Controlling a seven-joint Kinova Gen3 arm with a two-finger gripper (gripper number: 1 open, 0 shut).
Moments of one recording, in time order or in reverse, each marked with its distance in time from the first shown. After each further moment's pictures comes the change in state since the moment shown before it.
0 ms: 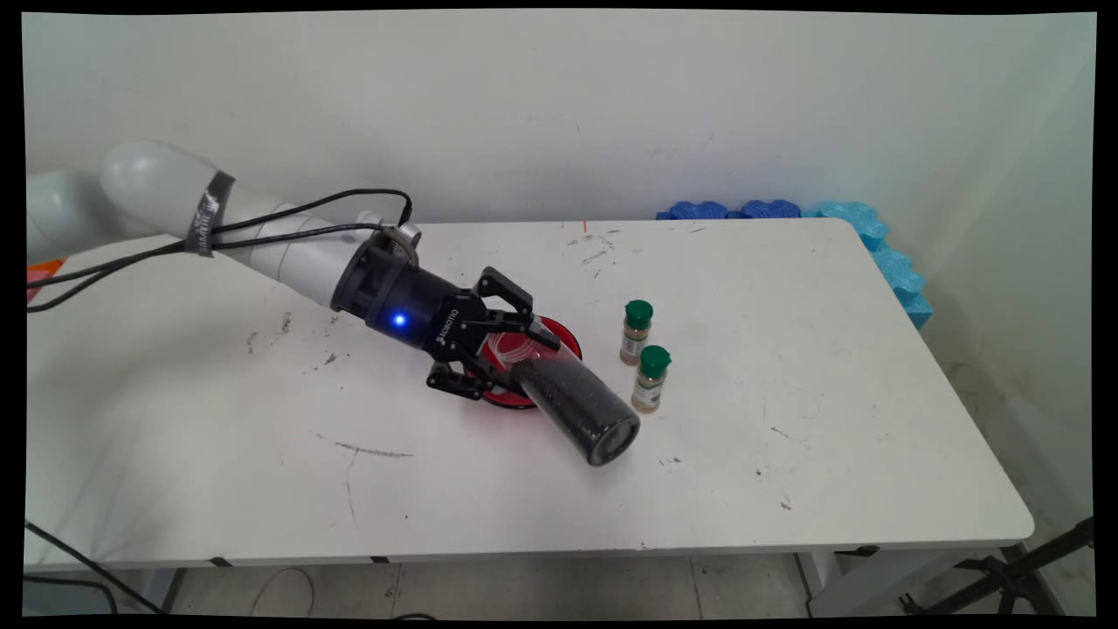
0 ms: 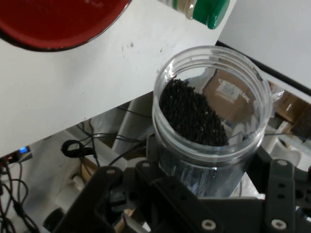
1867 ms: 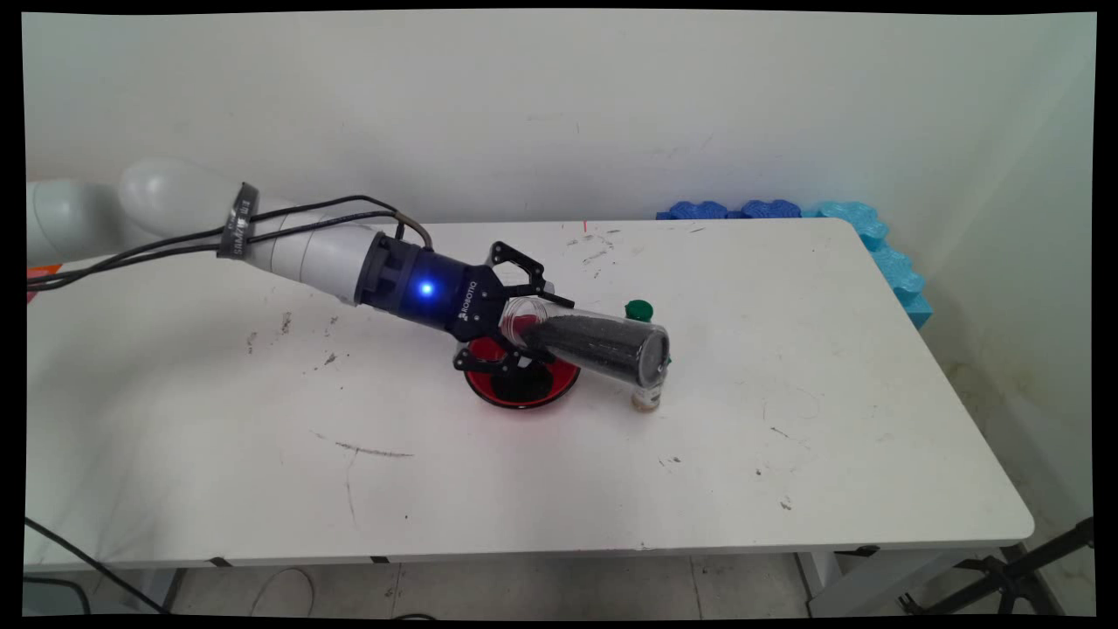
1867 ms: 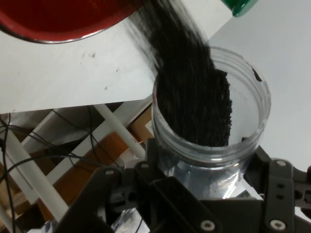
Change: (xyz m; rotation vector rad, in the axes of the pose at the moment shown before) arm 0.015 -0.002 0.008 -0.135 0.055 -0.402
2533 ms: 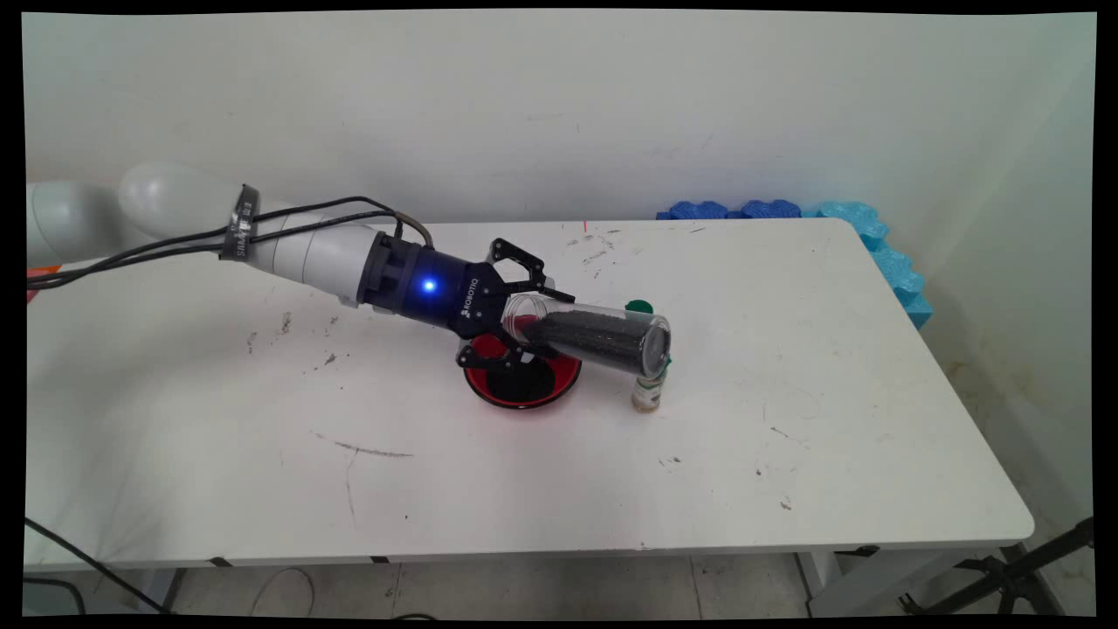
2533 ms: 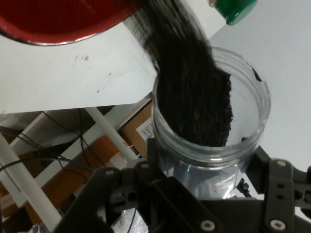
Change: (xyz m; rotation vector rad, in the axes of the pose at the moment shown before) arm 0.001 0.000 0.001 -0.021 0.012 -0.032
